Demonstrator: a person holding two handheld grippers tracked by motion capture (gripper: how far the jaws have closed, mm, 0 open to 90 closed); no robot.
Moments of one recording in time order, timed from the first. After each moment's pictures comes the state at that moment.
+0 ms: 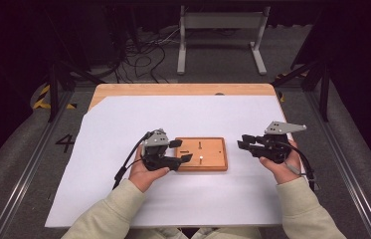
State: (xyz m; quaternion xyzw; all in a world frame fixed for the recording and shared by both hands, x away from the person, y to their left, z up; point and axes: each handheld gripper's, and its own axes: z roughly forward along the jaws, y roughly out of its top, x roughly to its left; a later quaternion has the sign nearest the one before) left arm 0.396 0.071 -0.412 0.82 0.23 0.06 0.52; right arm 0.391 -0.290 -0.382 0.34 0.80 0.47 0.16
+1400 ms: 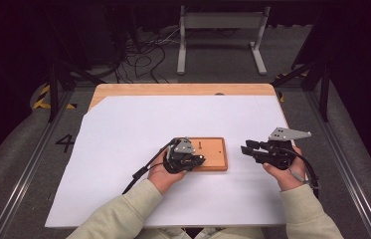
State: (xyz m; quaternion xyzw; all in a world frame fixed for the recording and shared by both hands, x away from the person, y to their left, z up) left arm 0.406 0.019 -0.448 0.87 0.19 0.06 0.45; right arm 0.375 -0.297 -0.386 0.36 0.79 0.47 0.16
